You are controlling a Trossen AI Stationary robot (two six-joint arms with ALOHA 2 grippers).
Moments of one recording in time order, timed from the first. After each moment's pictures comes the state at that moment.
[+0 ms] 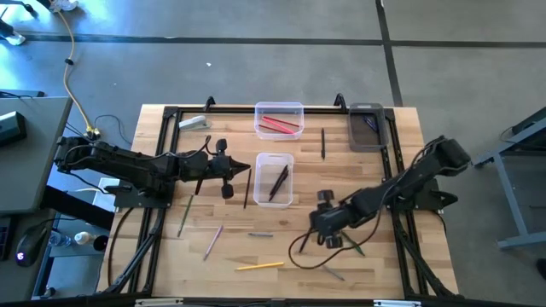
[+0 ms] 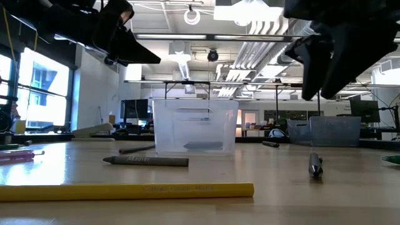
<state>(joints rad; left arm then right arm) 0.12 1.08 0.42 0.36 -0.23 0.10 0.47 1.56 1.01 -0.60 0.20 0.24</state>
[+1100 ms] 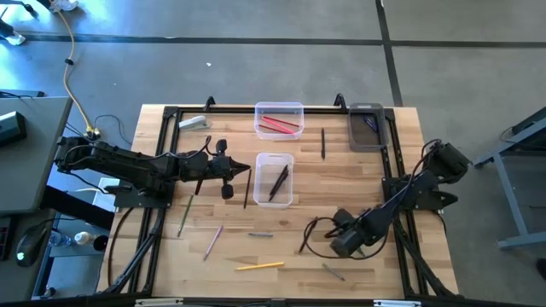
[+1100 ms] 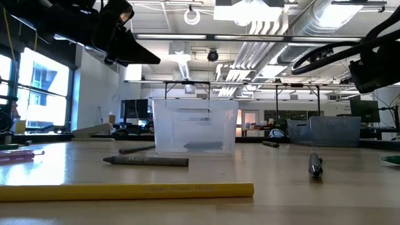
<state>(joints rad) 0.11 1.08 0.42 0.35 -0.23 0.11 0.67 1.63 0.79 -0.61 0.08 1.46</state>
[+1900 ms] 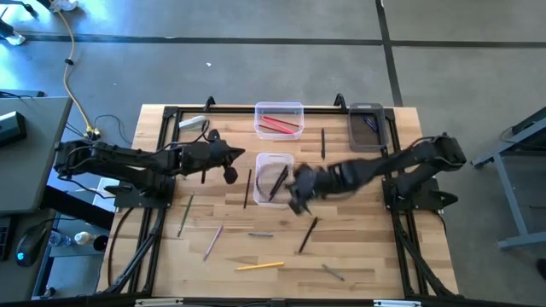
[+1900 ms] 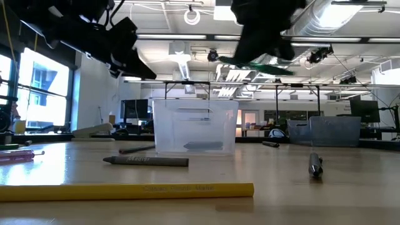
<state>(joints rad) 0.27 1.08 0.42 0.28 -0.33 -0.05 0.17 1.57 1.20 -0.54 0.19 0.83</state>
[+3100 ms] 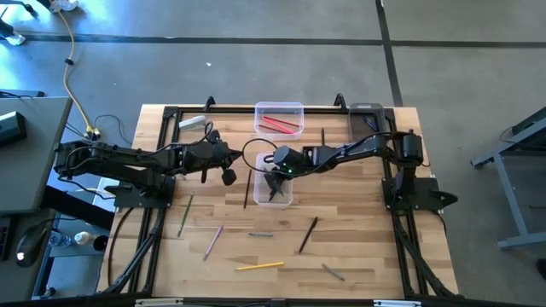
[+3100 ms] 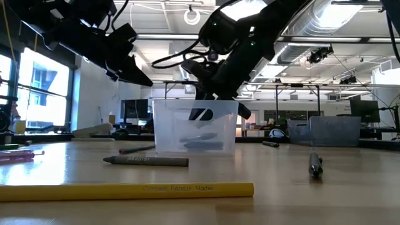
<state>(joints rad) 0.29 1.08 0.42 0.21 -0.28 -0.01 -0.10 1.91 1.20 -0.16 0.01 0.82</state>
